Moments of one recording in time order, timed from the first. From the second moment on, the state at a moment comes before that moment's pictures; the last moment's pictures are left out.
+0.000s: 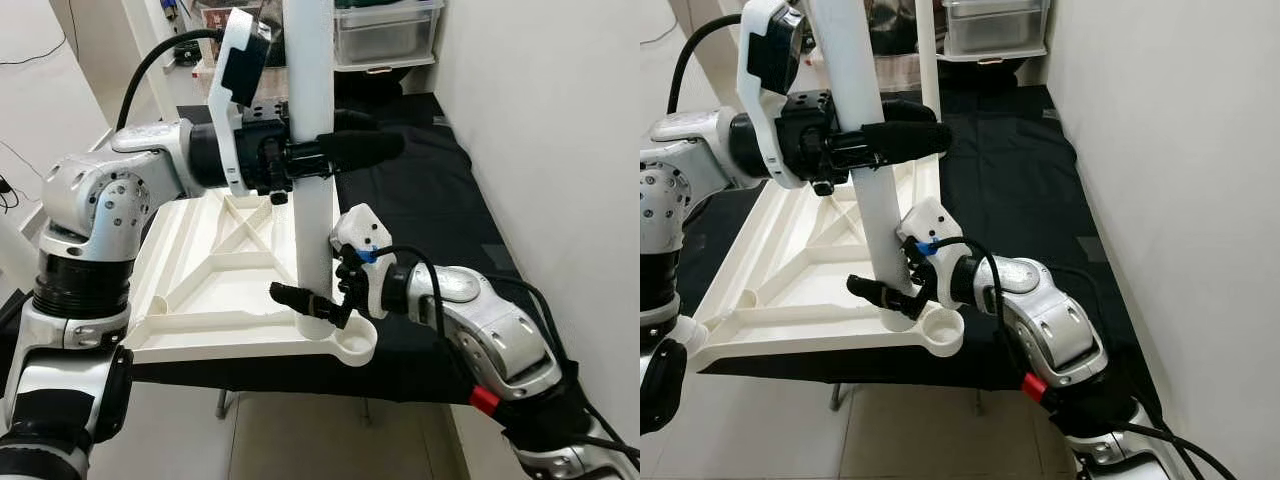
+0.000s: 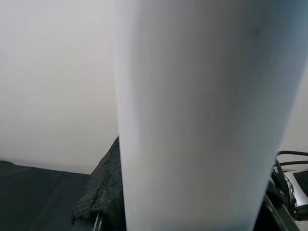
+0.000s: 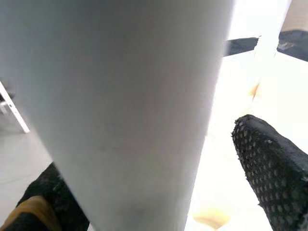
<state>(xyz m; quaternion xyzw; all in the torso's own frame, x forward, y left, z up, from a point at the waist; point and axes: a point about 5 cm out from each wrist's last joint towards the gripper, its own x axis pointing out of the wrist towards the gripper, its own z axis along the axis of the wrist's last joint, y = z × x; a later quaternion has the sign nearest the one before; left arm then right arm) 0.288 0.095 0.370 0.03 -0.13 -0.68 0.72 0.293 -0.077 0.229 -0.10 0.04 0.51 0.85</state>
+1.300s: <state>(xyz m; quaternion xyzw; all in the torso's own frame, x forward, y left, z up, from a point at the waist) 0.288 0.101 0.373 0.02 -0.13 -0.67 0.73 0.284 -0.051 0.255 -0.06 -0.01 0.55 0.84</state>
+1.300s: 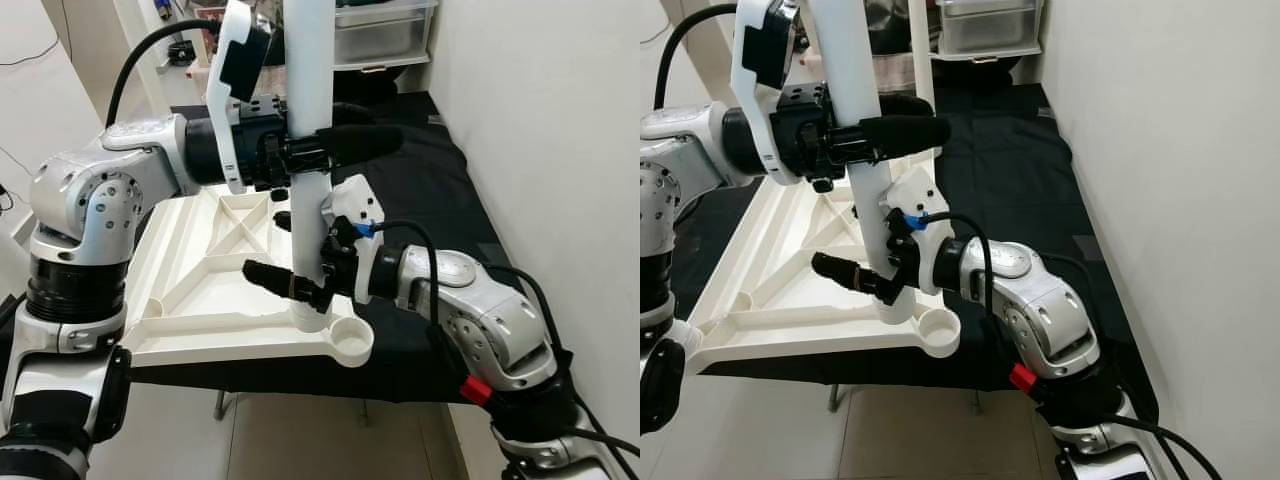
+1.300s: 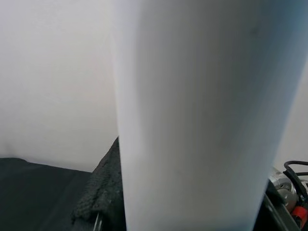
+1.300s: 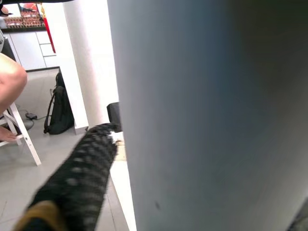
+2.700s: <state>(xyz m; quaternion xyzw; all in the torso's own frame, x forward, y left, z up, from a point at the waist) 0.275 0.151 0.448 -0.09 -0.28 -0.63 0.71 0.314 -0.069 0.255 -0.05 -0.02 0.43 0.90</state>
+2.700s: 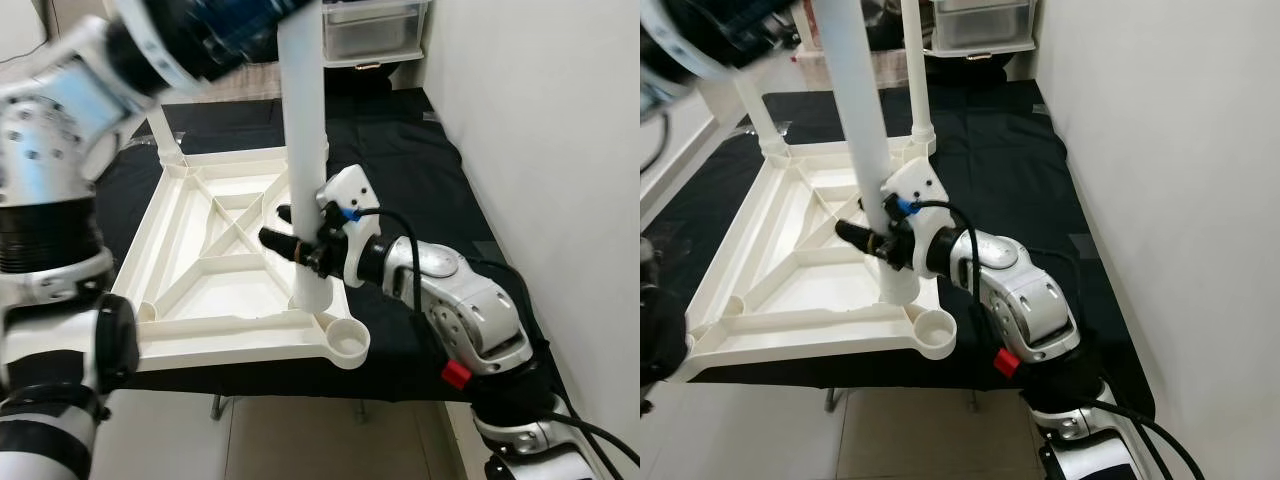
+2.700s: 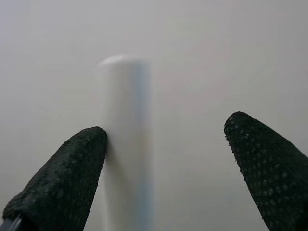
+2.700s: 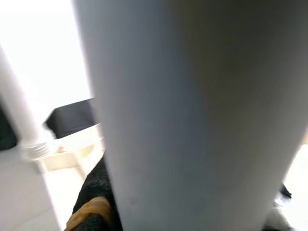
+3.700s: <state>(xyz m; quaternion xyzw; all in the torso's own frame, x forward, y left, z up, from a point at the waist) 0.248 0.118 0.342 -0.10 -0.16 -0.65 0.74 0.343 -0.163 0.323 -0.02 -0.18 0.28 0.94</state>
